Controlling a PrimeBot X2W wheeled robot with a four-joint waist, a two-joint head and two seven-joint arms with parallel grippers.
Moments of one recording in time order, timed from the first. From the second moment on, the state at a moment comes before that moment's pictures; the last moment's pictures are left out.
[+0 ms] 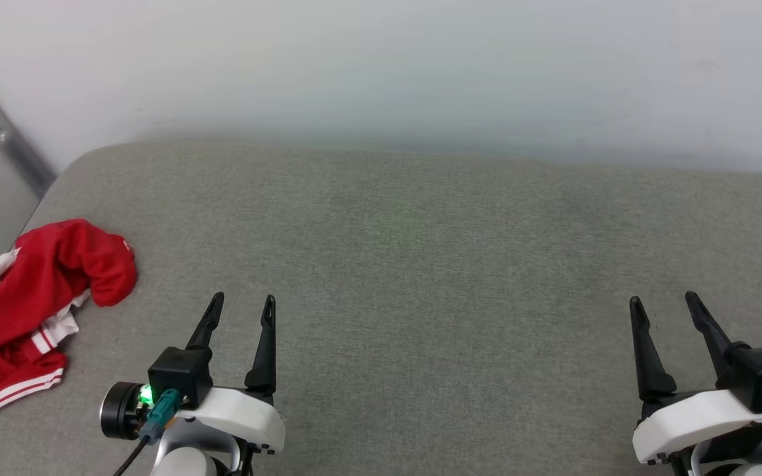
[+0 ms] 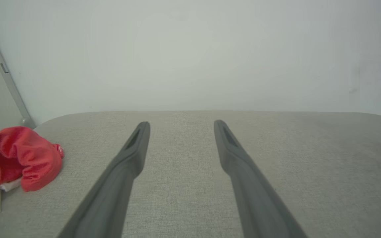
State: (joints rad) left arm -0.13 0.07 -0.09 0.27 -0.13 -0.06 -0.26; right arm 0.01 -0.05 -0.06 0.00 0.05 0.13 -0.07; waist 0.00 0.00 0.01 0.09
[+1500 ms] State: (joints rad) left arm -0.30 0.11 0.04 0.30 -0.20 -0.04 -0.20; right arm -0.05 -0.05 0.09 -0.09 0.01 0.13 0.00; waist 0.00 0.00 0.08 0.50
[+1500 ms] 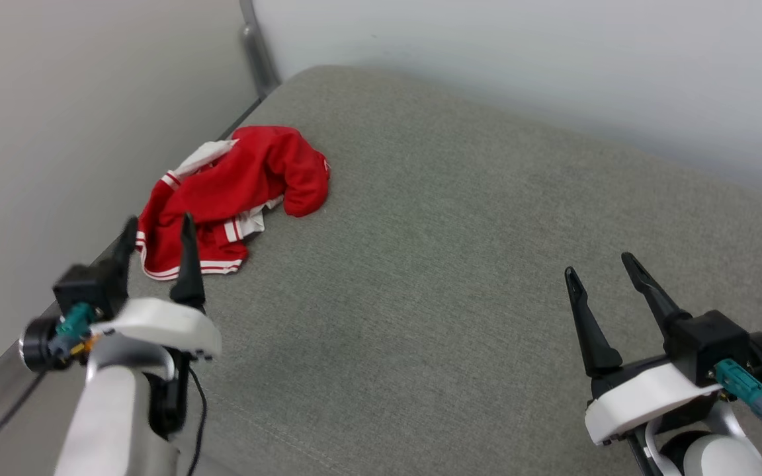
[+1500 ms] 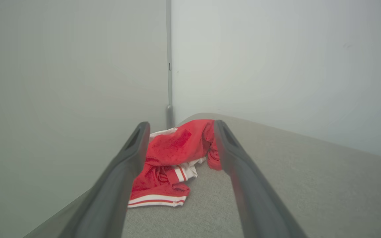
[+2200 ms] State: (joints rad) left arm -0.84 0.45 0.18 0.54 -0.39 -0.06 0.60; right arm -0.27 -0.11 0.10 -0.24 -0.01 0.13 0.06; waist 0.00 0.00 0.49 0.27
